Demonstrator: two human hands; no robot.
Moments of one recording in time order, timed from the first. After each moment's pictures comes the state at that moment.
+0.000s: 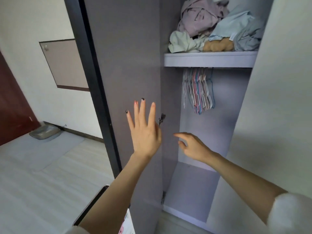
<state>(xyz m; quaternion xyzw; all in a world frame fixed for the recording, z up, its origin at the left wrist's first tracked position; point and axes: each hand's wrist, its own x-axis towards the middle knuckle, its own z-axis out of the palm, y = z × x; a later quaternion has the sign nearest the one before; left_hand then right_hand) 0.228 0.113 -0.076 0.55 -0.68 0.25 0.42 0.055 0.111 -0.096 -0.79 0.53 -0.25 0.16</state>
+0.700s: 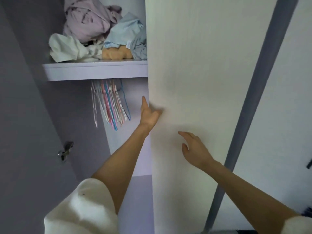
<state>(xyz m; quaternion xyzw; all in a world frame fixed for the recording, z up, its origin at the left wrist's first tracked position) -0.088 -0.009 -0.025 0.36 -0.67 -0.50 0.41 -0.193 0.139 -0.089 -0.59 0.75 -0.28 0.02</state>
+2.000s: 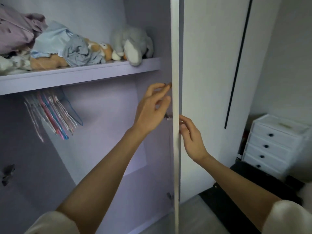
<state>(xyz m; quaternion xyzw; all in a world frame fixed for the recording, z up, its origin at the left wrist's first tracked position) -0.102 0.210 0.020 0.01 -0.84 -0.33 0.43 -0.187 0.319 -0.077 -0.42 0.67 -0.61 -0.04</state>
